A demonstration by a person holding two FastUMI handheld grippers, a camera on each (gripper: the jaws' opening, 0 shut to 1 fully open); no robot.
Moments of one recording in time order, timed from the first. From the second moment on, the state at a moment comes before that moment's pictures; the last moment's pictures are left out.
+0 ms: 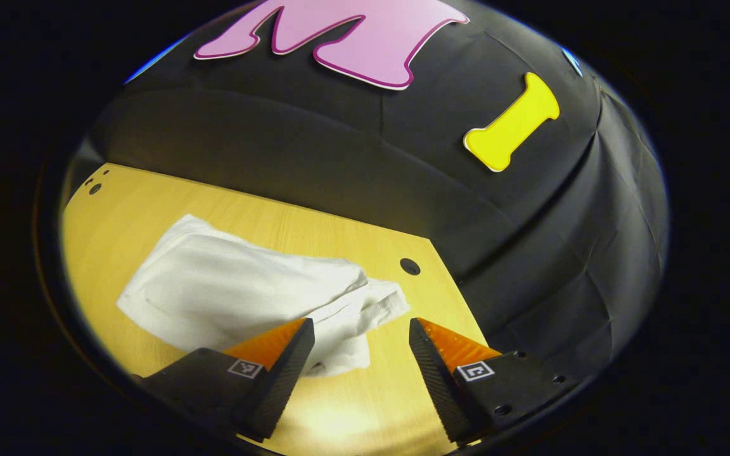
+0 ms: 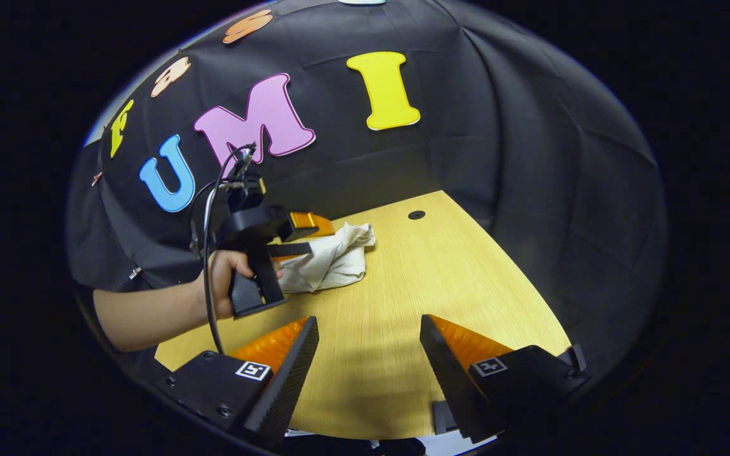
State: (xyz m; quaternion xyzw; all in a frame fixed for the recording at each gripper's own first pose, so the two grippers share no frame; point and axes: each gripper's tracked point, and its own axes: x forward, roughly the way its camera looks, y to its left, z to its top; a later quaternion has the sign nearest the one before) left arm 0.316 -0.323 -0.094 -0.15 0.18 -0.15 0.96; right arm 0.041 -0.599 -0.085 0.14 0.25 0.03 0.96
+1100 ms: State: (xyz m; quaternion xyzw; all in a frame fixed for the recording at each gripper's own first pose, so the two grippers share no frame) left arm -0.055 -0.123 -0.086 0.00 0.06 -0.08 1.00; right arm -0.045 -0.538 0.000 0.07 0.14 0.02 0.99
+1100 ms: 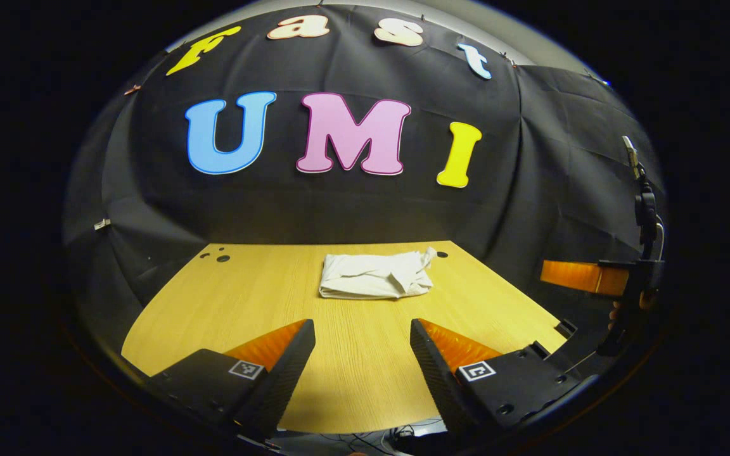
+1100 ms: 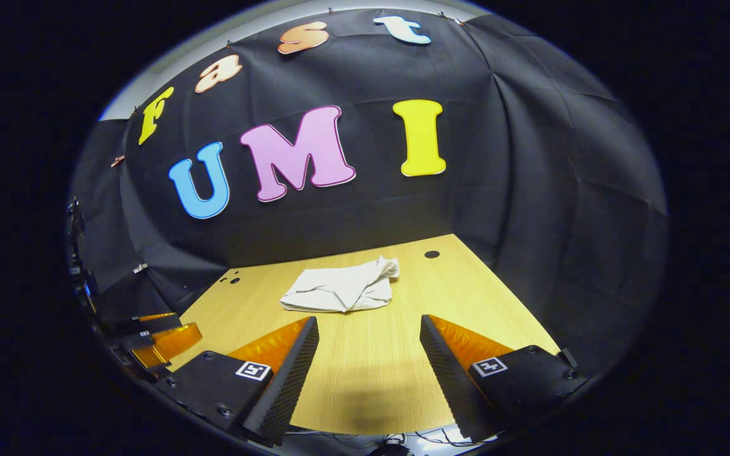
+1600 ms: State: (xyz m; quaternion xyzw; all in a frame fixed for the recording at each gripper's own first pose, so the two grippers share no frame) left arm -0.128 -0.039 -0.114 -0.01 0.09 -0.02 1.00; right arm -0.122 -0.485 -0.003 0.08 0.15 0.04 0.98
